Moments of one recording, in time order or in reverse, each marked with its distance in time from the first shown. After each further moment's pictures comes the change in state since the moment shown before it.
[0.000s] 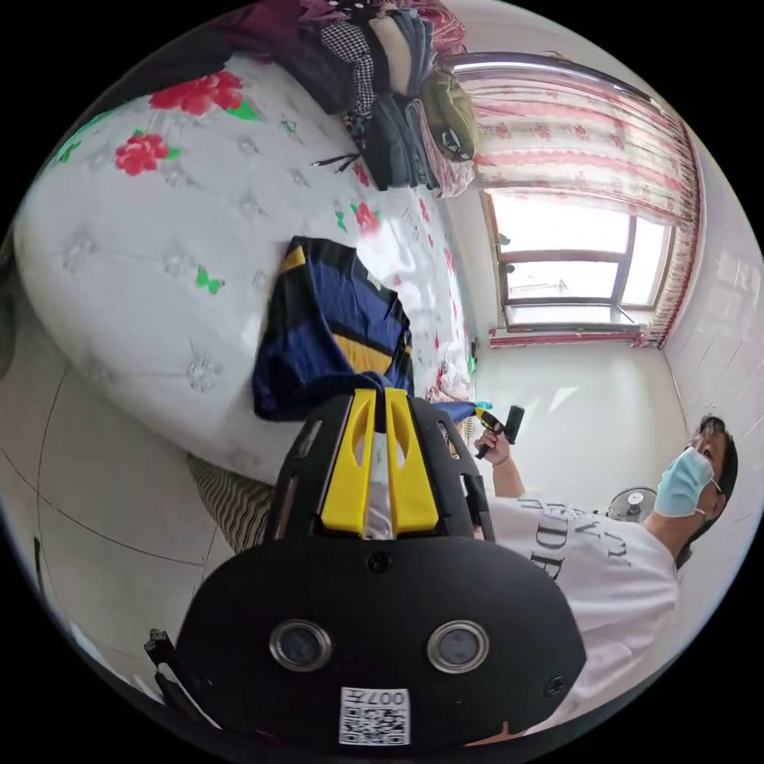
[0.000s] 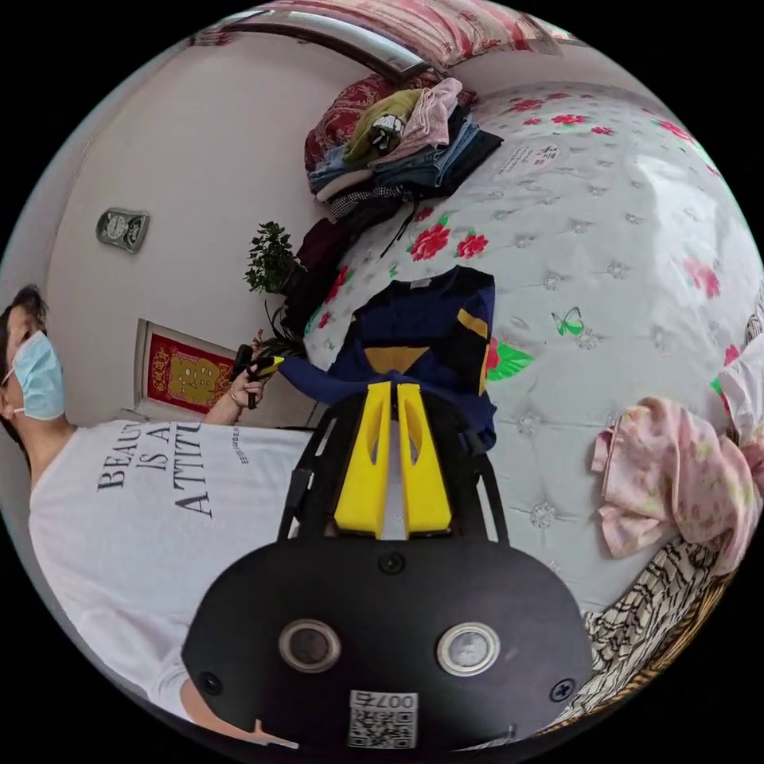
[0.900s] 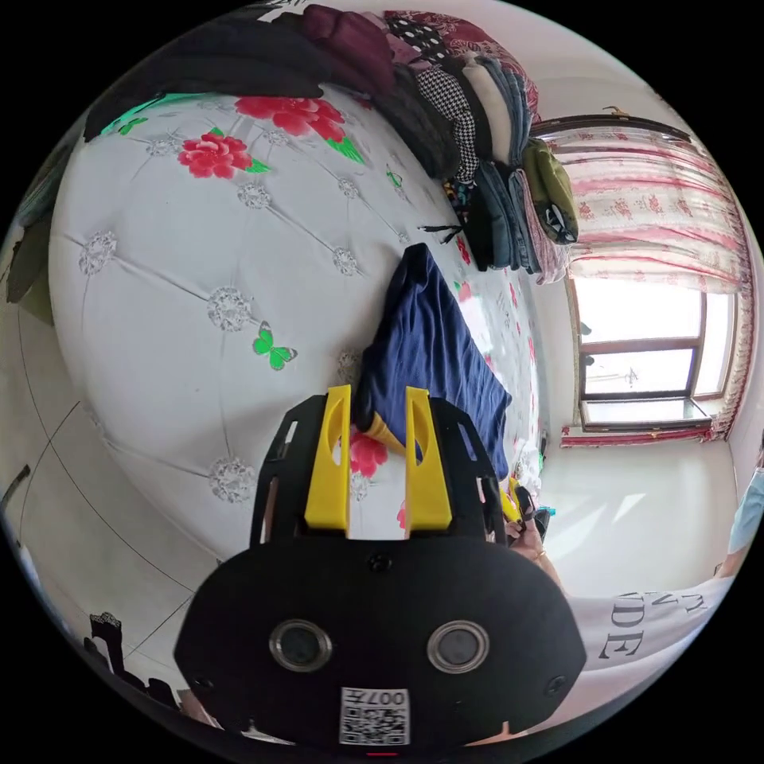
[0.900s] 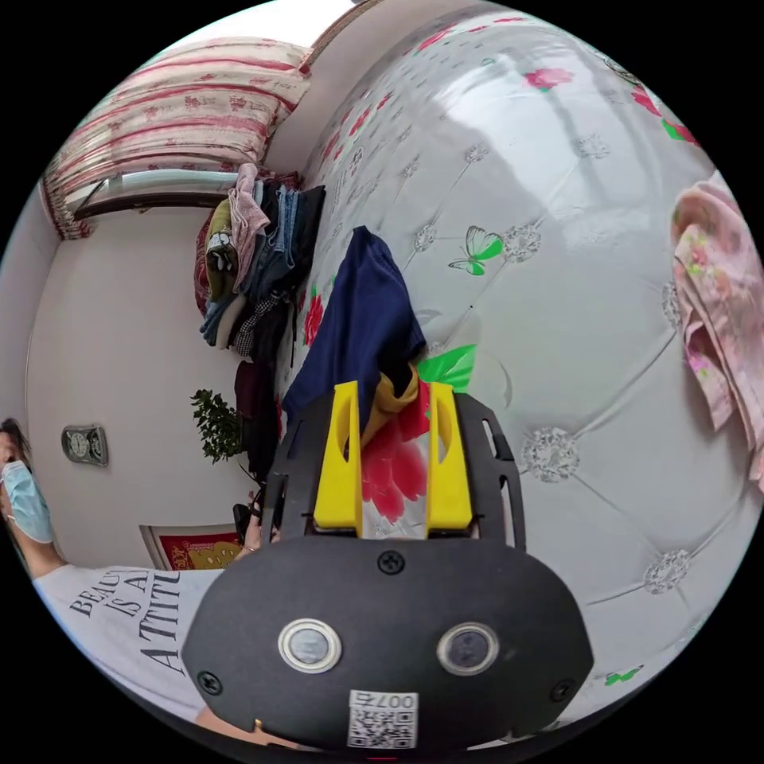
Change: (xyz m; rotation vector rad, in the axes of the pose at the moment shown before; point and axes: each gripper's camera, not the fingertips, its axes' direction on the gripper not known) left arm -0.057 -0.025 0.076 0.284 -0.228 -0.236; right arm 0.171 0.152 0.155 0.369 -0.022 0.586
